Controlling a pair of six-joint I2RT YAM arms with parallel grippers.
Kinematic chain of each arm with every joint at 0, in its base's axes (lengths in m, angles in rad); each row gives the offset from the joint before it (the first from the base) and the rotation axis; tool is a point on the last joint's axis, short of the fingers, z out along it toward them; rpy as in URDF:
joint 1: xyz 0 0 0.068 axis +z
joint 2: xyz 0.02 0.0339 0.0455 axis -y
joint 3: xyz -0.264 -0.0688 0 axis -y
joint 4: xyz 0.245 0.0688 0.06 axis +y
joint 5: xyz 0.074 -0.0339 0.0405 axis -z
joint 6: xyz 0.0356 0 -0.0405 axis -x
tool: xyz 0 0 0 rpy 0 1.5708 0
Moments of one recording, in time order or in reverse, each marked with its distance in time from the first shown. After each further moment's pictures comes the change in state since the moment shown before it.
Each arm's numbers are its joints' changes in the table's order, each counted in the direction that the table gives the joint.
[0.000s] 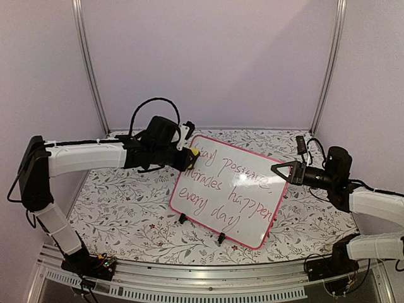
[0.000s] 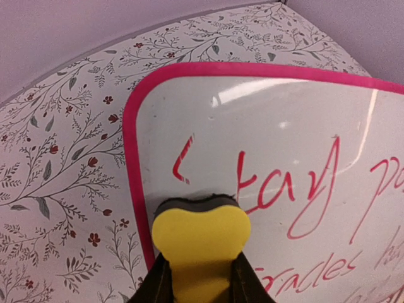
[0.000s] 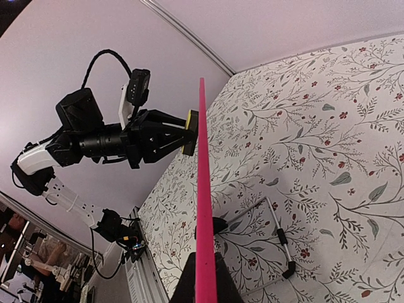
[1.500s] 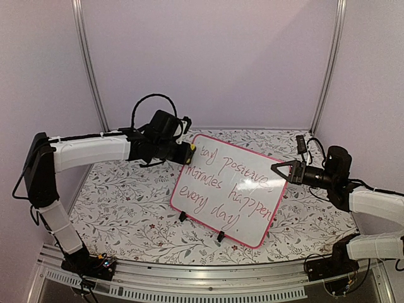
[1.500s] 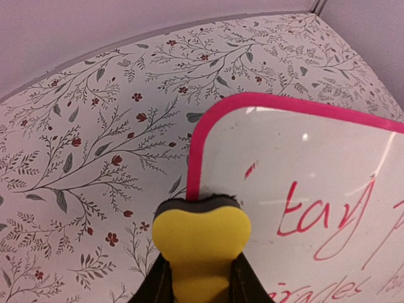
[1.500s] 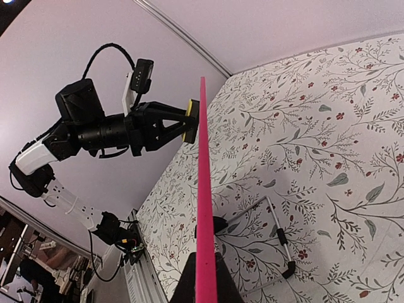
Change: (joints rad) left arm 0.029 -0.057 0.114 0.097 -0.063 0.075; right arm 0.003 -0.004 0.008 0.008 0.012 0.000
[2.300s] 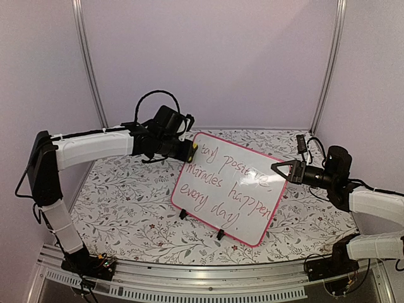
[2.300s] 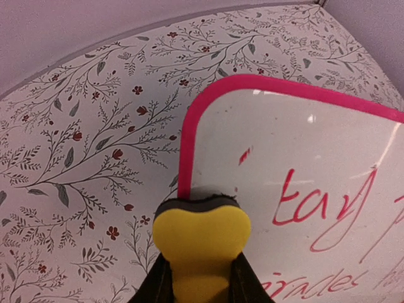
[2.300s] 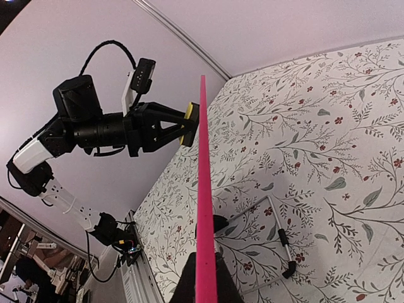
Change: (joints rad) left arm -0.013 -0.018 0.053 0.090 -0.015 0.009; right arm 0.003 0.000 0.000 -0.007 0.010 0.008
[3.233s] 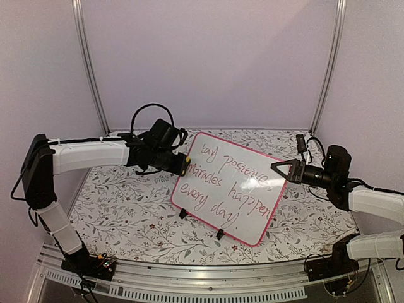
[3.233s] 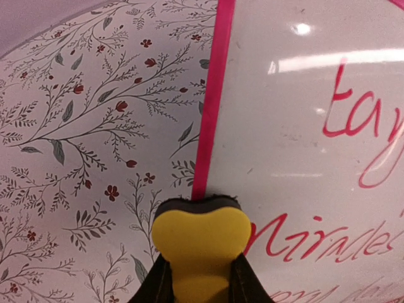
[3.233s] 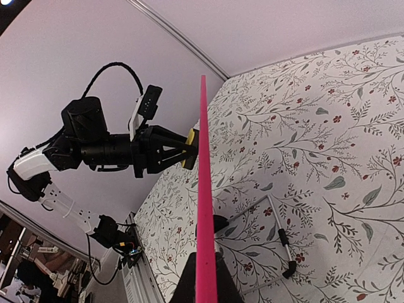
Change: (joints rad) left arm -0.001 0.044 -0.142 -0.015 0.001 0.037; right arm 0.001 -0.010 0.006 0.002 0.008 -0.012
